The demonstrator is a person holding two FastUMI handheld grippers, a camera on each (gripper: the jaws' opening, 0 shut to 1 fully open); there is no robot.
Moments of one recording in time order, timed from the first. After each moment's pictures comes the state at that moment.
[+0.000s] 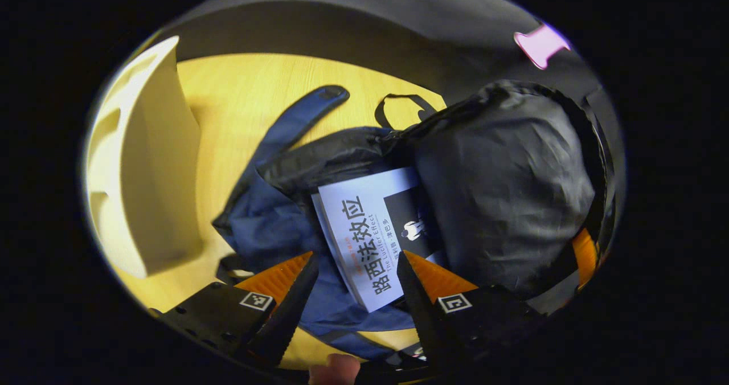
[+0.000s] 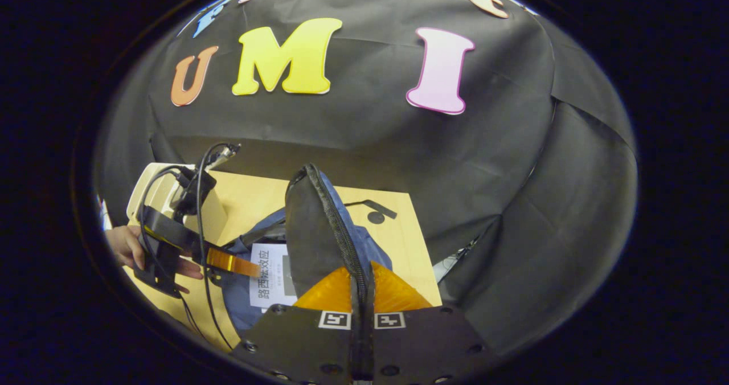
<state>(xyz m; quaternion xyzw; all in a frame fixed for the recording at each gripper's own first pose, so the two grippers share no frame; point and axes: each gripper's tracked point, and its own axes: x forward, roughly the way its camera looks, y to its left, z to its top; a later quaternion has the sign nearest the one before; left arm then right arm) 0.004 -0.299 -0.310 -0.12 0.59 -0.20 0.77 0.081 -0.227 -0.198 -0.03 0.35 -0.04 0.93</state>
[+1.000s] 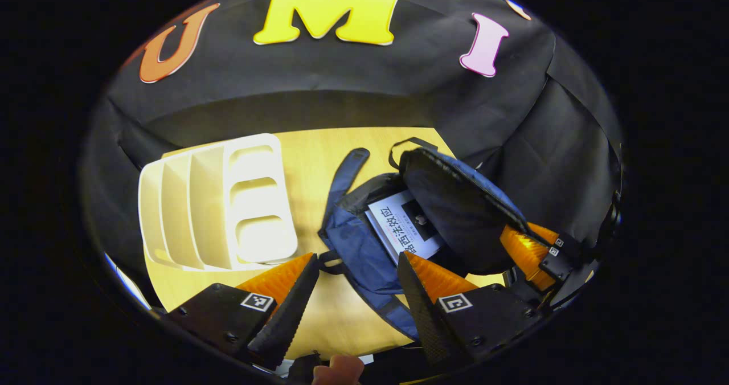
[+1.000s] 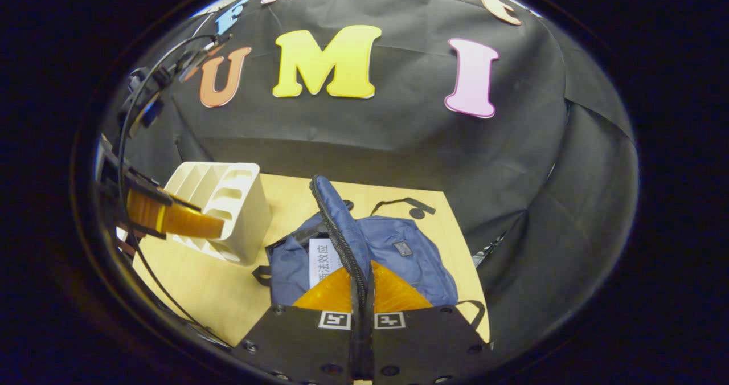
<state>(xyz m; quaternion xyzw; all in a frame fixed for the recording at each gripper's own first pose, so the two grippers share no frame) -0.036 -0.180 -0.164 -0.03 0.49 -0.17 0.86 0.030 -0.124 -0.203 -0.02 0.35 0.02 0.94</state>
